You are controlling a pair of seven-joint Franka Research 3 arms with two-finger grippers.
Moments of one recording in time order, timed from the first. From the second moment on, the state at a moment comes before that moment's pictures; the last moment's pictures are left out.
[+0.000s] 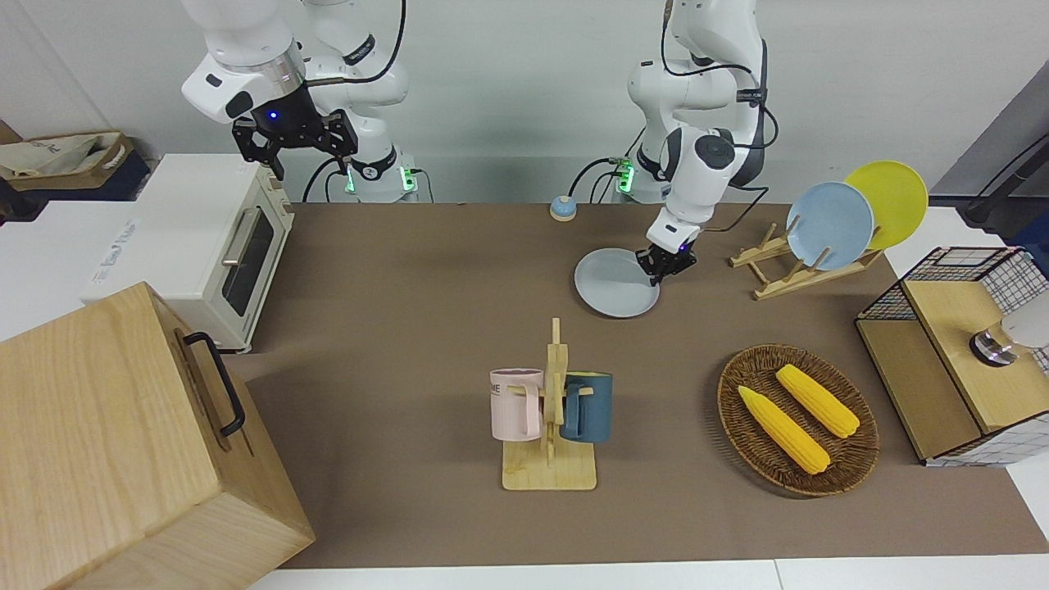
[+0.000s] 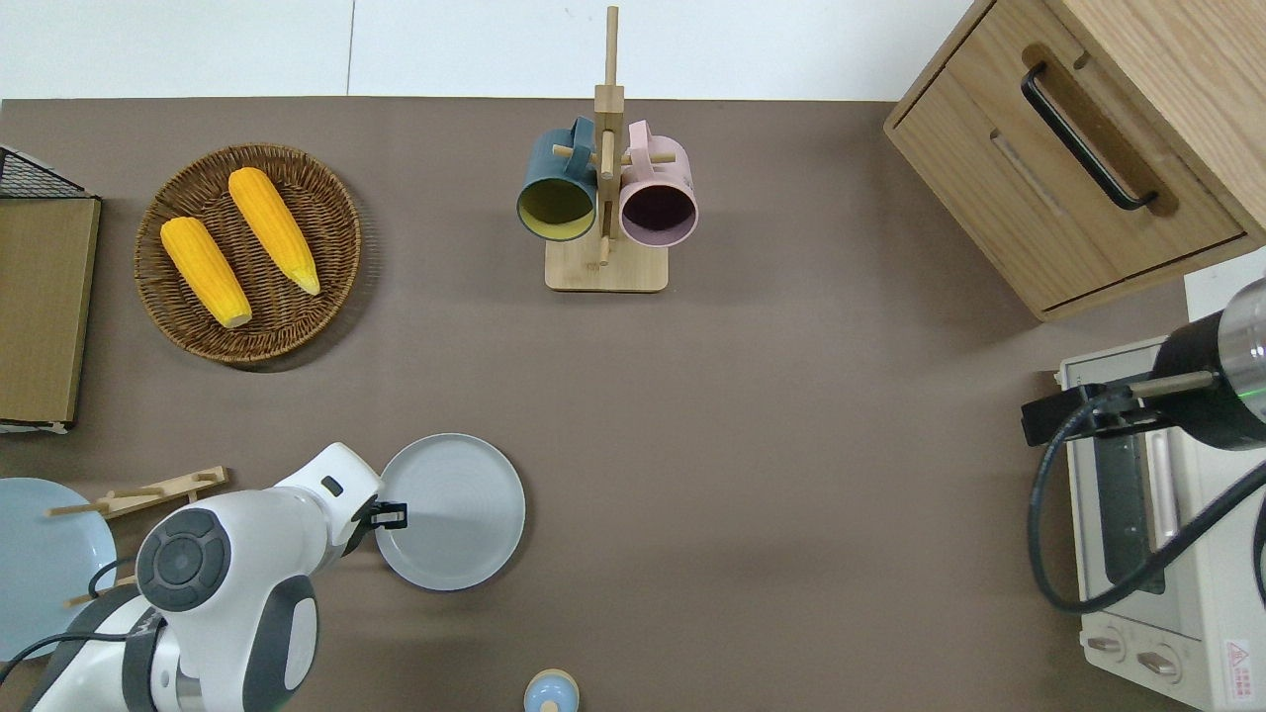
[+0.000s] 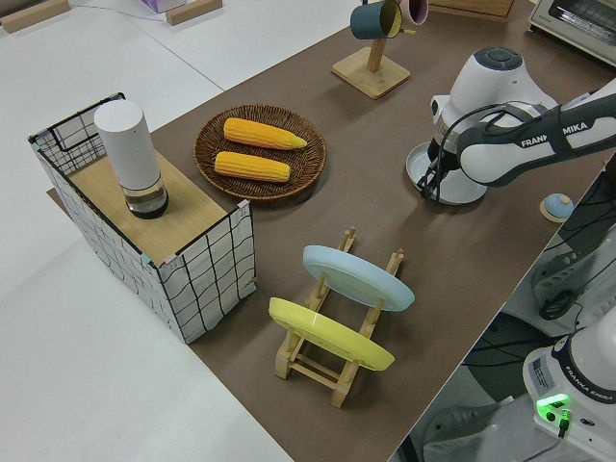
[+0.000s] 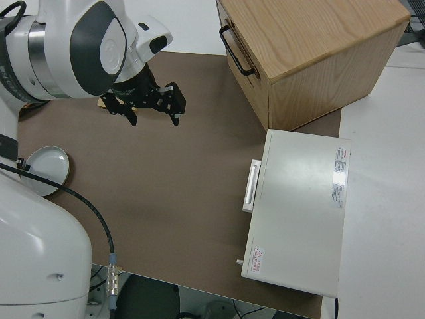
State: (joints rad) left arm -0.13 -0.12 -0.15 -2.60 -0.14 2.54 -0.17; right arm -0.03 -0.02 0.14 -1.48 0.00 1.33 0.02
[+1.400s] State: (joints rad) left arm -0.60 0.12 -0.15 -2.32 -0.14 2.54 -0.76; right arm -0.03 -0.02 0.14 -1.48 0.00 1.33 0.02
